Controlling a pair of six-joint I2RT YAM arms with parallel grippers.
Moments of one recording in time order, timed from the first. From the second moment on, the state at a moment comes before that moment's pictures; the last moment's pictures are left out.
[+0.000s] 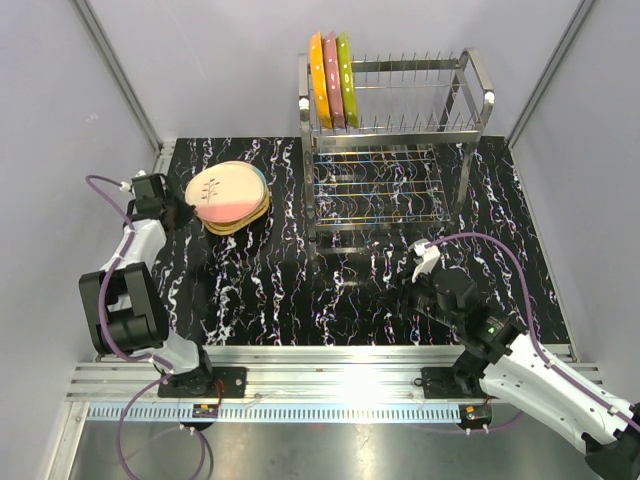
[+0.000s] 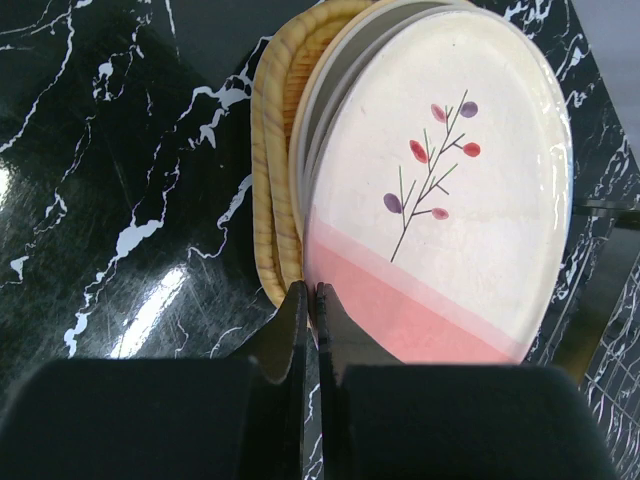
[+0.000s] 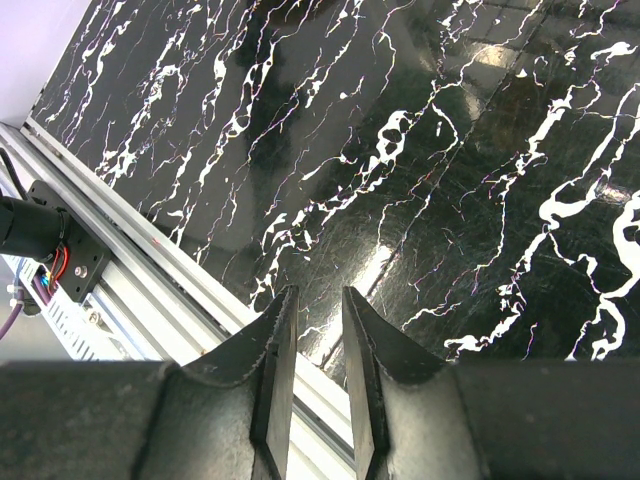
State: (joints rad) left arm 0.24 1.52 1.00 -0.20 0.11 -0.68; right arm 0.77 0.56 0.44 -0.28 -0.06 0.48
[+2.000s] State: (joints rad) left arm 0.27 1.61 0.89 0.02 0.29 -0.79; right arm 0.77 0.56 0.44 -0.28 -0.06 0.48
